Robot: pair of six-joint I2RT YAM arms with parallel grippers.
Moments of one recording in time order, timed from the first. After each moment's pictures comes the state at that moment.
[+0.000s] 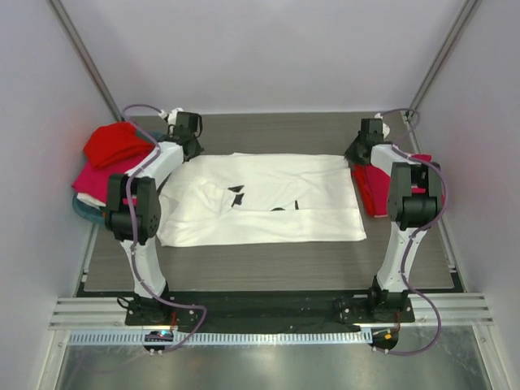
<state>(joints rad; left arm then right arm) -0.18 1.98 1.53 -0.37 -0.34 -0.53 -0.02 2.07 1.43 -0.18 0.04 0.60</state>
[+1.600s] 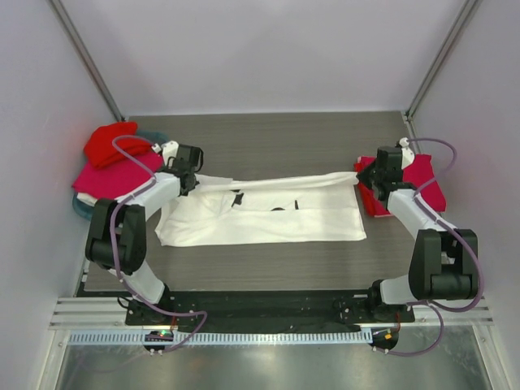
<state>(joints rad) -0.24 1.68 1.08 -0.36 -0.51 -0.64 -0.02 1.41 0.84 -0.05 0.11 0.72</state>
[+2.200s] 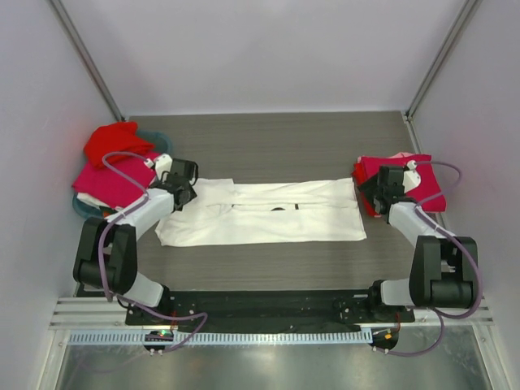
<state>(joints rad) -0.24 1.53 0.89 -0.34 -0.50 -0.70 -0.06 1.37 0.68 -0.08 0.19 0.84</state>
